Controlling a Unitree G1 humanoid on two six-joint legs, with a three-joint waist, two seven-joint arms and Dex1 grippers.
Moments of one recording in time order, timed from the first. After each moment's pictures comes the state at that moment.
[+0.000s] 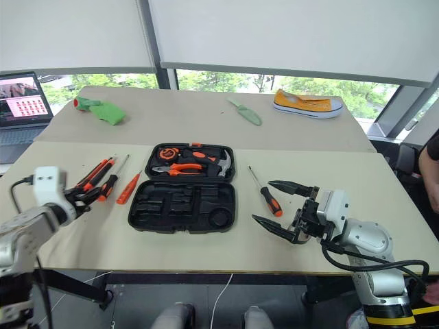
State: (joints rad) left arm -0.36 0.65 0.32 0.09 -0.45 0.75 -0.30; right arm -0.10 -0.61 -0.13 -0.23 0.53 -0.07 1.04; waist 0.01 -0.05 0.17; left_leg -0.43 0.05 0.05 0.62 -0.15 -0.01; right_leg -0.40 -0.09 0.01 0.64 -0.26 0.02
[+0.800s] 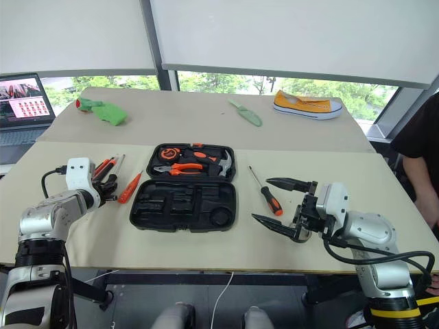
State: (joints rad) left arm -0.54 0.59 0.27 0.33 -0.32 0.74 -0.30; right arm -0.19 -0.65 -0.13 -0.23 0.57 0.01 1.08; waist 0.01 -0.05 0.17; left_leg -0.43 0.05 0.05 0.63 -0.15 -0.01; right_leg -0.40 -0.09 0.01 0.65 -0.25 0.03
